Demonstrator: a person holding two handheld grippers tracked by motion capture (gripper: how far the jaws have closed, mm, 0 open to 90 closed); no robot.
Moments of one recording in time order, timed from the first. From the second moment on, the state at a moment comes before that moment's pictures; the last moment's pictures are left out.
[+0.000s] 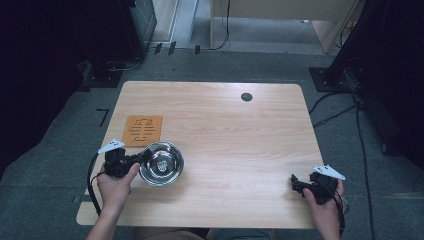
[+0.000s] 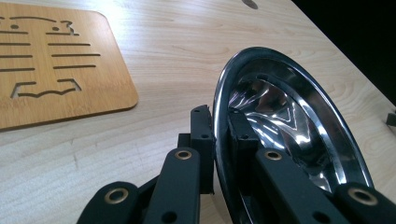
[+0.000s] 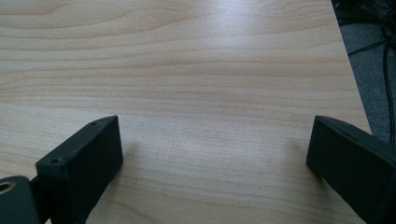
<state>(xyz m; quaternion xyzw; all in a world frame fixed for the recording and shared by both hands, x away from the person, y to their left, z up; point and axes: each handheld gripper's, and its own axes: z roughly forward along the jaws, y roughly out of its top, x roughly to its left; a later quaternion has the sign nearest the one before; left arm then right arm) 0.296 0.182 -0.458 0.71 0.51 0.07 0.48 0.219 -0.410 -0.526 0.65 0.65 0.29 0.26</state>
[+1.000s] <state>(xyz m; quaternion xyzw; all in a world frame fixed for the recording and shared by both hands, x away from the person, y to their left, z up) 0.330 0.194 -0.470 0.67 0.56 0.08 0.48 0.219 -0.410 -0.526 0.65 0.65 0.29 0.26</state>
